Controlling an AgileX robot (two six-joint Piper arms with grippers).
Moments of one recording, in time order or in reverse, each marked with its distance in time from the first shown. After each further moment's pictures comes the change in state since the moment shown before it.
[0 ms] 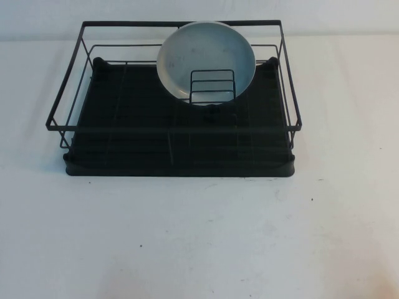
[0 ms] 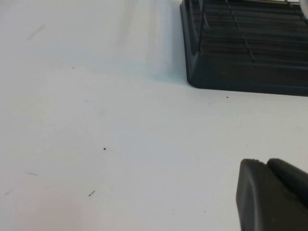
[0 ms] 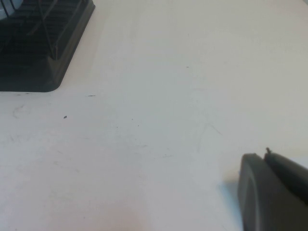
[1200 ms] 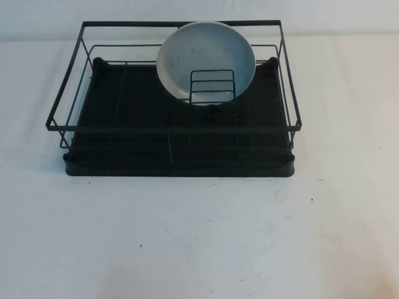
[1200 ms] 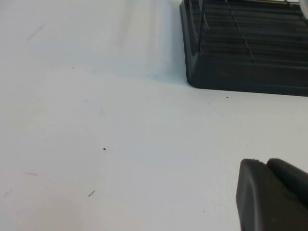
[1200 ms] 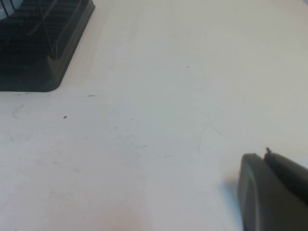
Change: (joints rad) right arm 0.000 0.000 0.000 0.000 0.000 0.000; left arm 0.000 0.000 0.000 0.000 0.000 0.000
